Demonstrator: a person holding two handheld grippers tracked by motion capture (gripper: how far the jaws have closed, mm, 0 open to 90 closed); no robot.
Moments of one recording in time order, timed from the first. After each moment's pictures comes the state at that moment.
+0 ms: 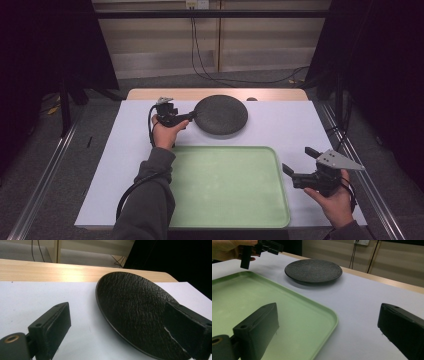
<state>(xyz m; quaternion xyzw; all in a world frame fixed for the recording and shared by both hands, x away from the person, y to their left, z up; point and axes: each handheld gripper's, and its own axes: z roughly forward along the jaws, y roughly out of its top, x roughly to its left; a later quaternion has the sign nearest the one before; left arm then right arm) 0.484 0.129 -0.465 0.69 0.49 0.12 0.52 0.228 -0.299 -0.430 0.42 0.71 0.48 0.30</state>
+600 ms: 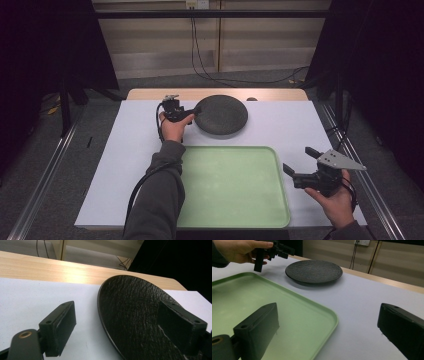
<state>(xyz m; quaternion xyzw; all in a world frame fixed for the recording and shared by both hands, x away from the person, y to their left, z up) 0.508 0.108 -0.478 0.67 0.52 0.12 0.52 0.227 -0.301 -0.430 0.42 0.71 0.49 0.30</state>
